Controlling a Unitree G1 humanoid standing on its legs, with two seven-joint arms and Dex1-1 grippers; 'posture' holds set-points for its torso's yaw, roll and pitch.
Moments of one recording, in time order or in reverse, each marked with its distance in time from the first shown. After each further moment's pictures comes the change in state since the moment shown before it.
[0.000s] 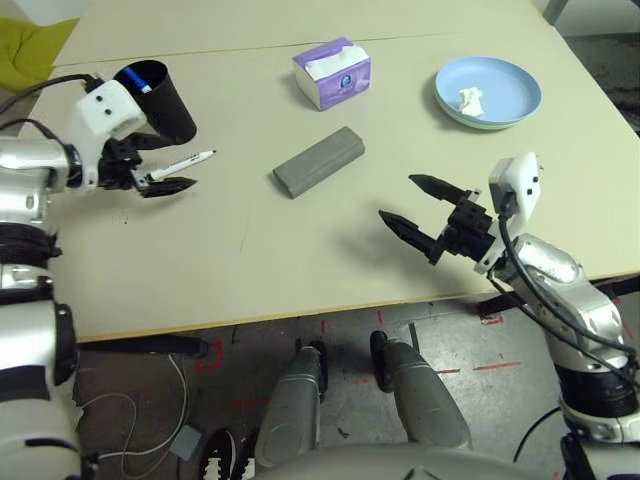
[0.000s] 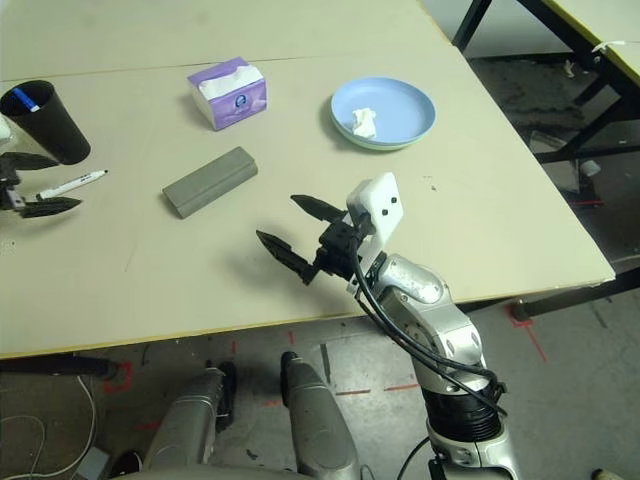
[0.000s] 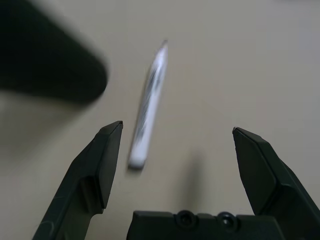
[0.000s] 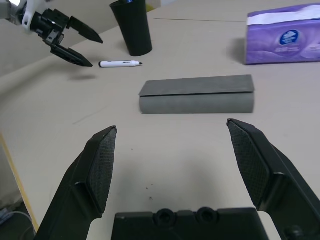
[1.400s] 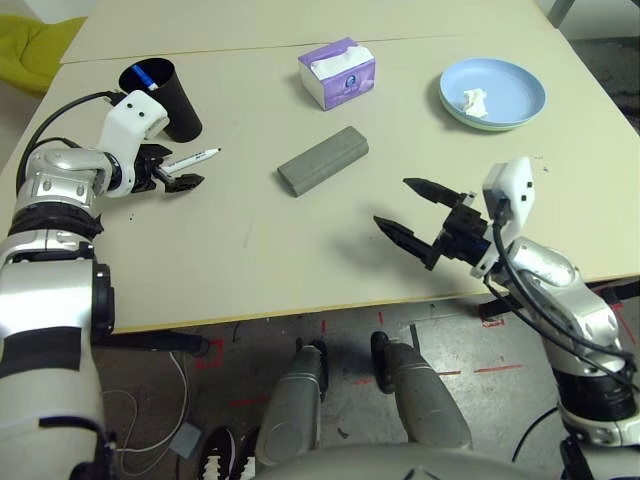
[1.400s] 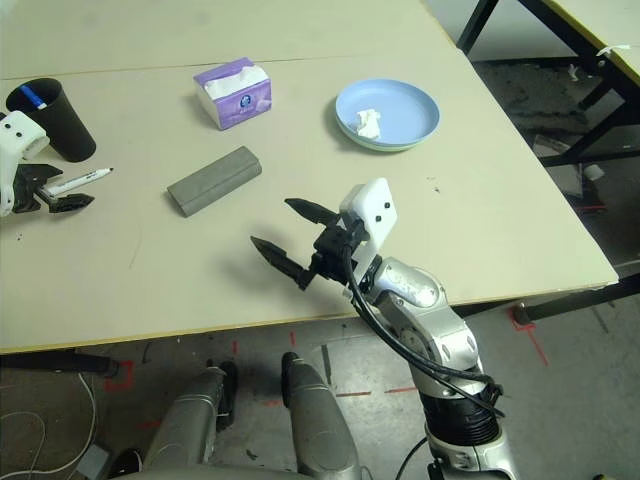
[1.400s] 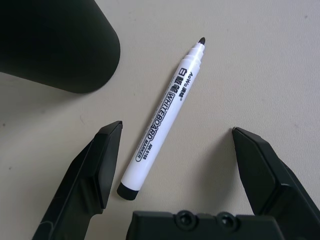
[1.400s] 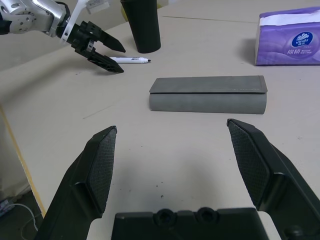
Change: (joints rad) left arm -0.212 -0.178 -0.025 0.378 0.081 0.000 0.208; right arm 0.019 -0.009 0.010 -0.031 -0.014 -0.005 0.014
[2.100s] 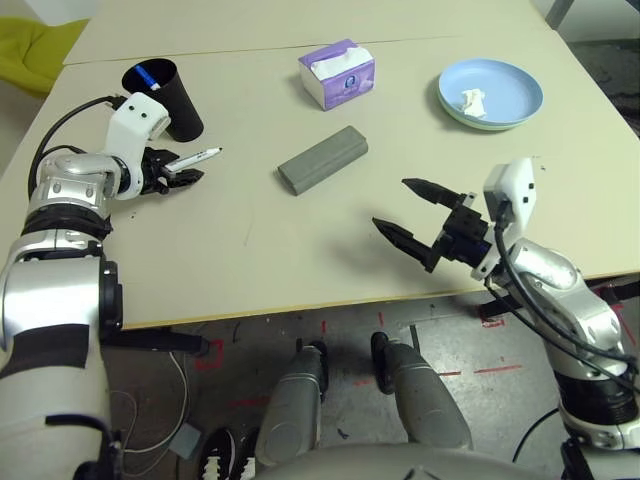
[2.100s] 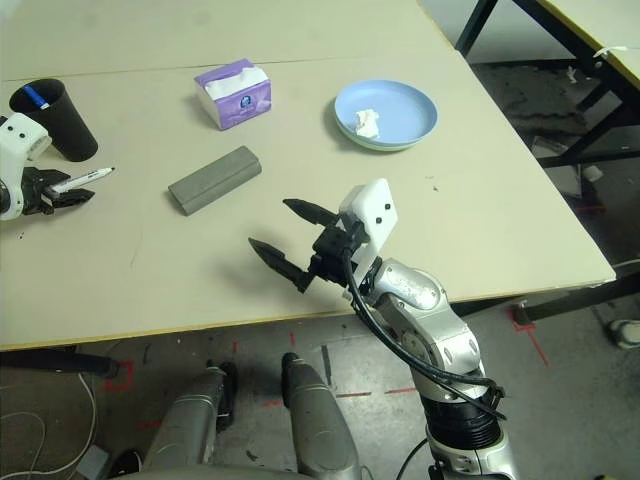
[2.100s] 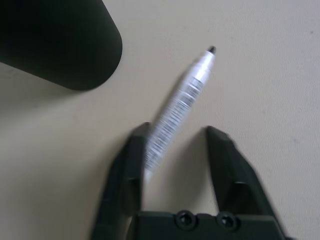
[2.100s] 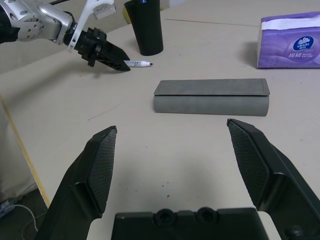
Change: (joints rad) left arm -0.001 -0.032 0.045 0.031 -0.018 0.031 0.047; right arm 0.000 0.002 0.001 -0.022 0.009 0.020 -0.011
